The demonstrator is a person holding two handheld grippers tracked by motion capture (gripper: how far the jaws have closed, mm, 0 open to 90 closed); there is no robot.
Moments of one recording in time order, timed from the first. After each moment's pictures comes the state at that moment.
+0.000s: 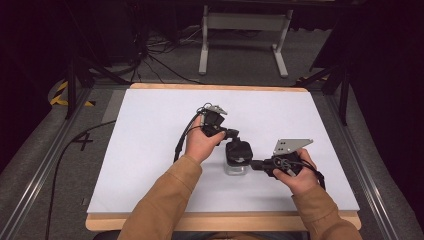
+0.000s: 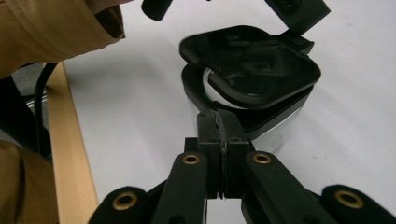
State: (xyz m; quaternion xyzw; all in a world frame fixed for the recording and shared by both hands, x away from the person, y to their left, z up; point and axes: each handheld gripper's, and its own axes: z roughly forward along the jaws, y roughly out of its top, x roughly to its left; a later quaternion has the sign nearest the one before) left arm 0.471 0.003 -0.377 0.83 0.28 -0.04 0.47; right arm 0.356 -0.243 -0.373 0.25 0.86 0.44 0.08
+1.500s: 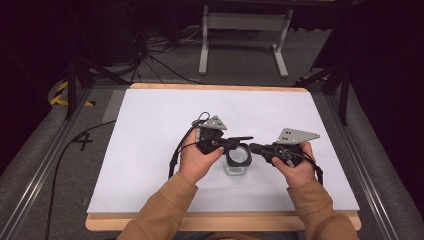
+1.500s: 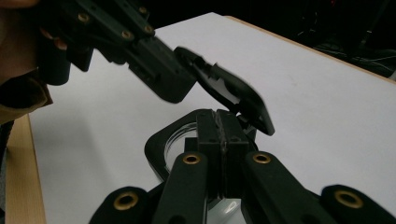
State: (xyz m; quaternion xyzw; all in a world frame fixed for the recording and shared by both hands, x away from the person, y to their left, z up) left arm 0.405 0.014 -0.348 0.83 0.25 0.01 0.49; right arm 0.368 -0.239 -0.355 0.27 0.81 0.50 0.16
